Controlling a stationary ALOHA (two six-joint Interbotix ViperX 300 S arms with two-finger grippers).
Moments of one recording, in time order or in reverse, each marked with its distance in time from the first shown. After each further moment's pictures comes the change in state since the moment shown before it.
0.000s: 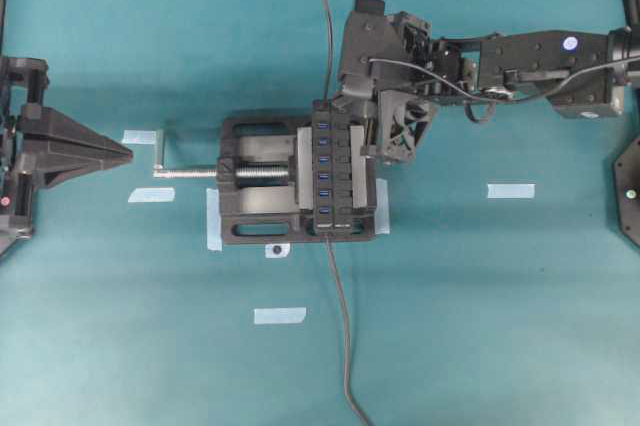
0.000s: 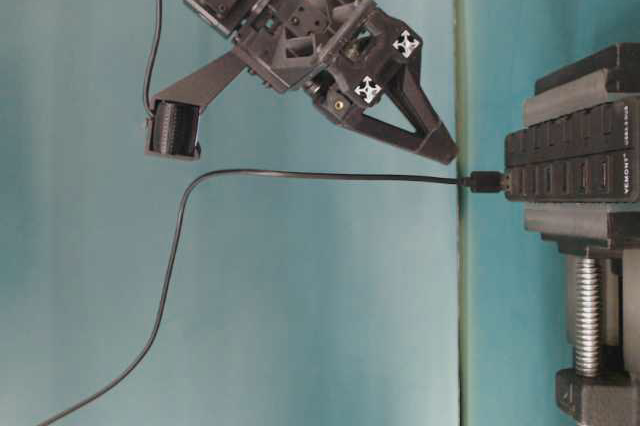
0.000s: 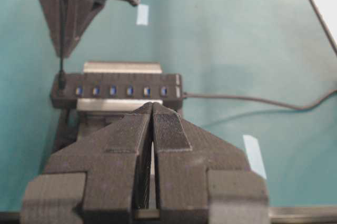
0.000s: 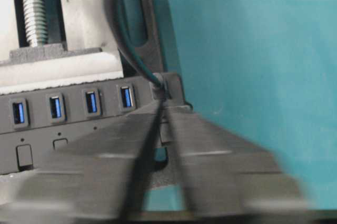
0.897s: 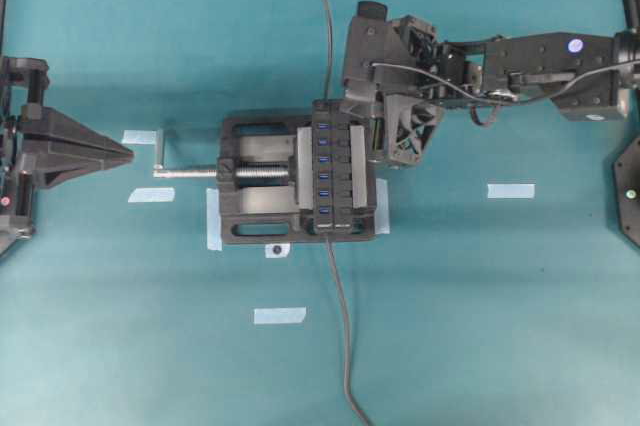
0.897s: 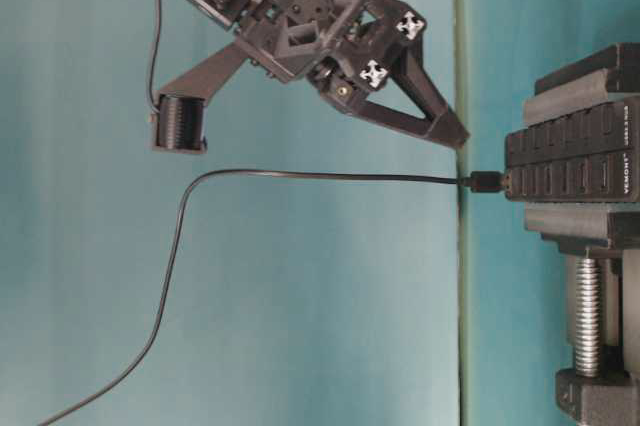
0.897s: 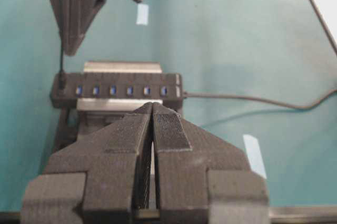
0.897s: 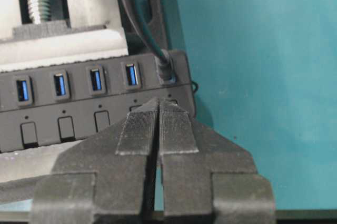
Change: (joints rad) left arm 0.000 0.002 0.000 -0.002 -0.002 0.000; right arm 0.009 -0.011 0.009 0.000 0.055 0.005
